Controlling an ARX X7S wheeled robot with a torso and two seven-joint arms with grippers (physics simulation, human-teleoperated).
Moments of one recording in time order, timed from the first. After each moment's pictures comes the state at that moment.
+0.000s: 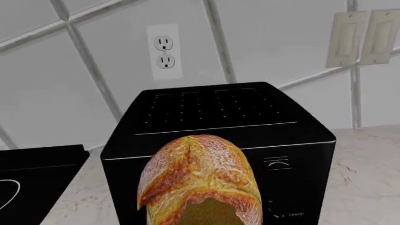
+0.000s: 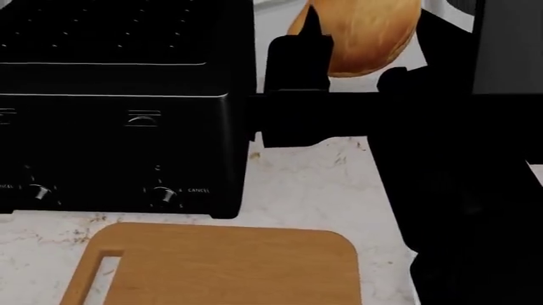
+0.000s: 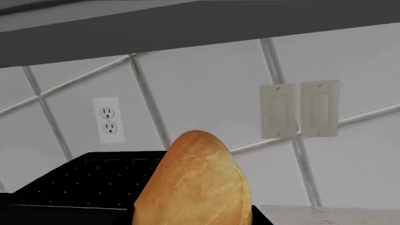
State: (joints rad) left arm -0.92 -1.09 0.15 0.79 -2.06 -0.85 -1.23; right arm 2.10 1.02 -1.81 -0.70 1.84 -0.16 1.04
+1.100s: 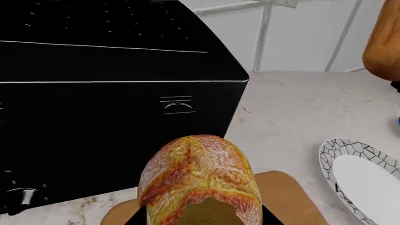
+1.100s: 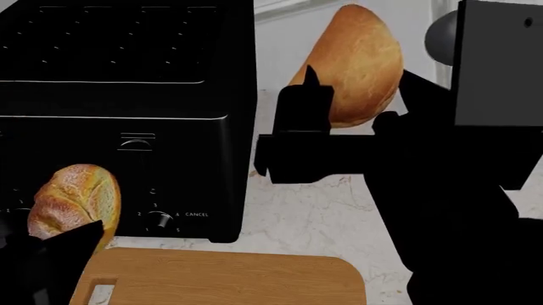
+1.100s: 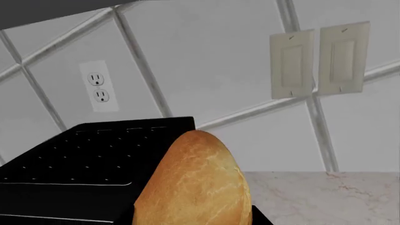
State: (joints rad) left arm -0.87 -0.90 0.30 0.68 -2.21 -0.80 -1.11; right arm 1.98 1.04 -1.82 -0.67 1.88 -0.16 0.95
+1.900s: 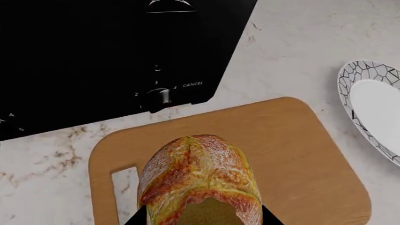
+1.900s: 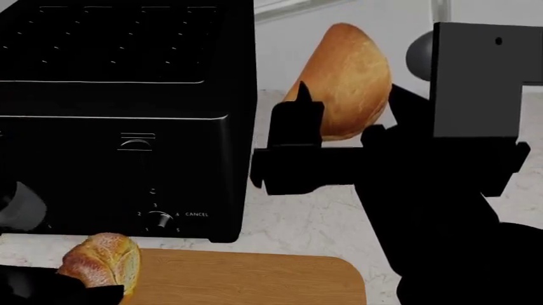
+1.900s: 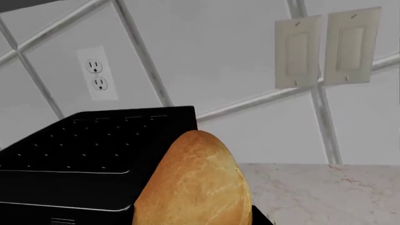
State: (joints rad) left arm -1.00 -0.89 0.54 0.52 -2.44 -0.90 -1.23; right arm 1.92 1.02 -1.82 -0.64 1.85 -0.16 0.94
